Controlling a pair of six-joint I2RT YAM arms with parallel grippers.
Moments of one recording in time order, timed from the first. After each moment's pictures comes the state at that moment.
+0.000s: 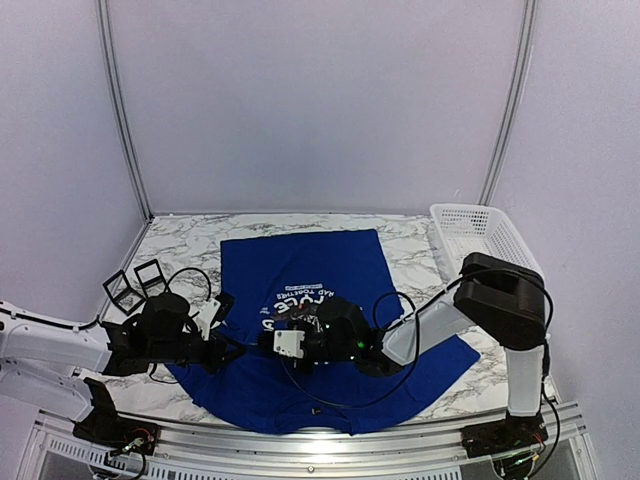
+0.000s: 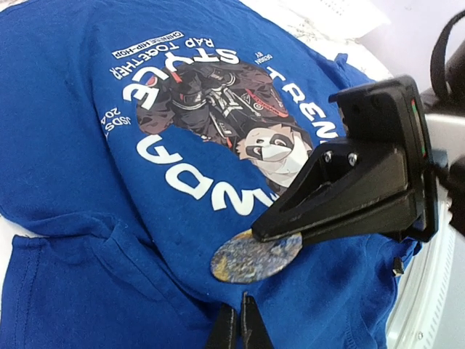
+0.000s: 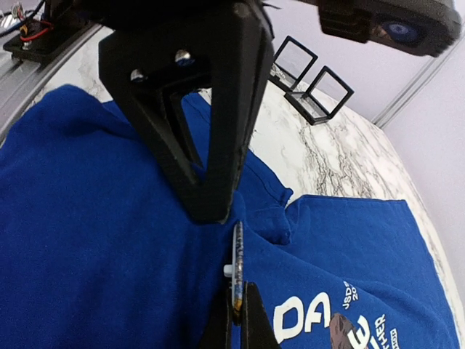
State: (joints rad) left arm -0.84 1.16 0.32 0.25 0.16 -0.36; right arm 1.11 2.06 0.96 0.75 -0.23 -0.57
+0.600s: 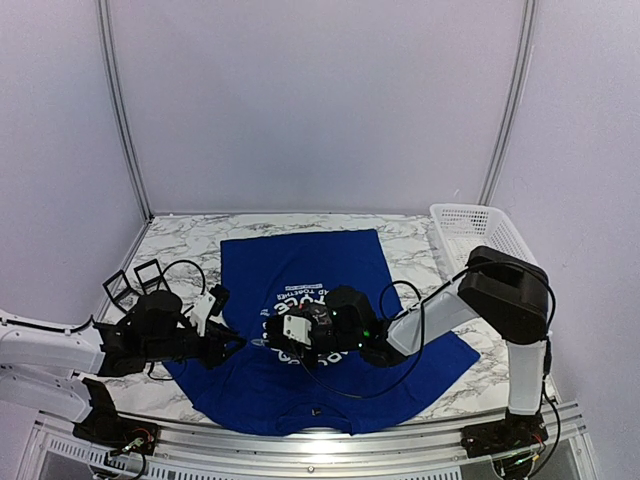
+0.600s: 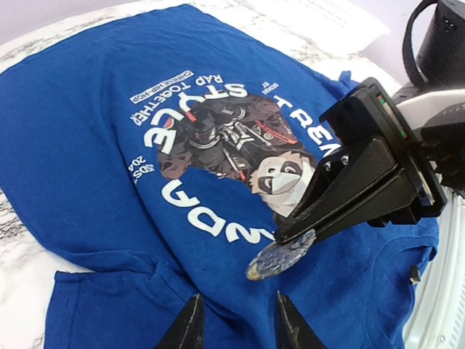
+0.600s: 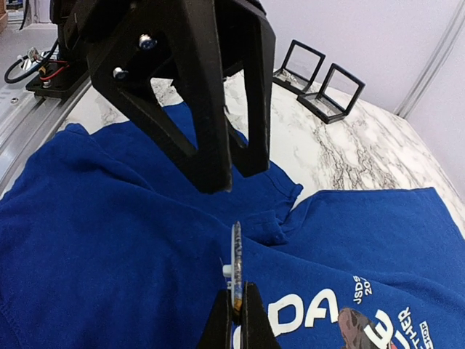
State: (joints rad) left arm -0.84 1.10 0.31 0.26 0.10 -0.26; right arm 1.03 2.04 0.95 0.74 -0.42 -0.42
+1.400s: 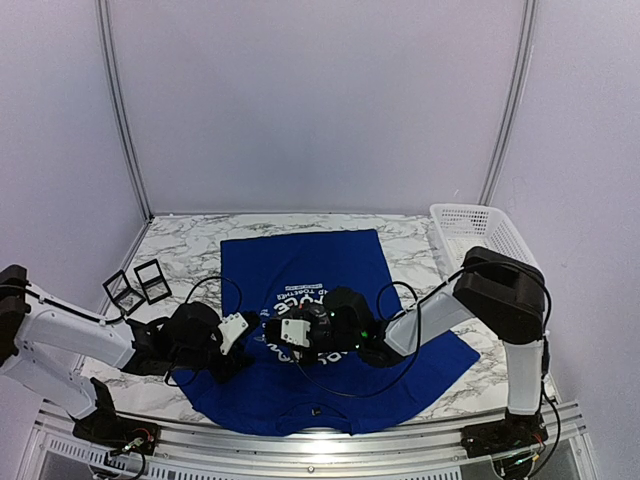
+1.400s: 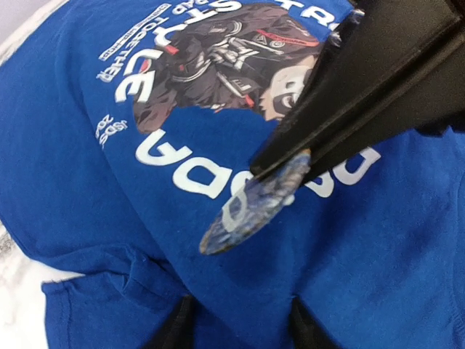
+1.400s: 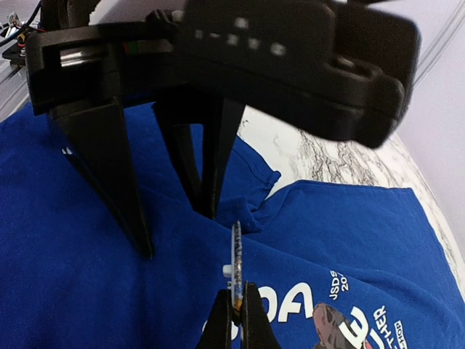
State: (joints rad) left arm -0.96 1.36 0.41 0.18 -0.08 -0.01; right arm 1.03 2.07 0.97 0.74 -0.34 -0.54
